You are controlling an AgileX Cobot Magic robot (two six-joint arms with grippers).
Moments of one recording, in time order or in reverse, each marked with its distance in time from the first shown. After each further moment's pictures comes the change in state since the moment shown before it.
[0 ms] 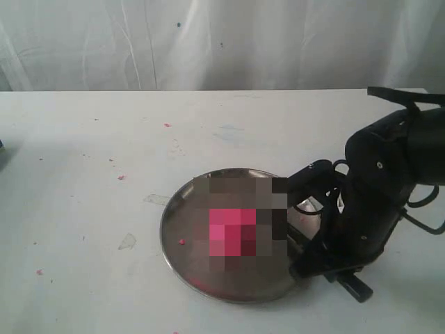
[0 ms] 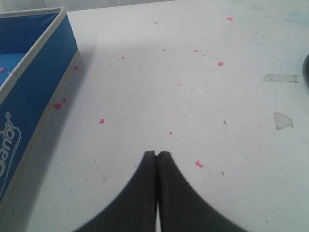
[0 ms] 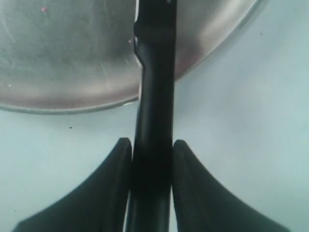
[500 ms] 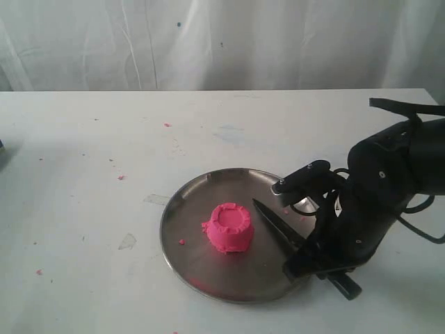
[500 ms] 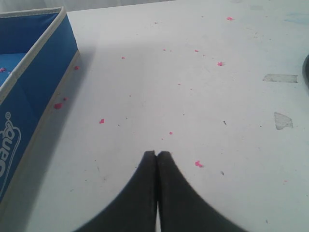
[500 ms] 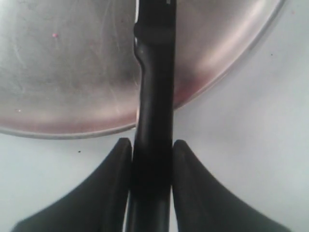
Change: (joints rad) left arm 0.000 0.000 0.000 0.000 0.000 0.000; right arm 0.000 0.000 0.038 0.028 -0.111 0.000
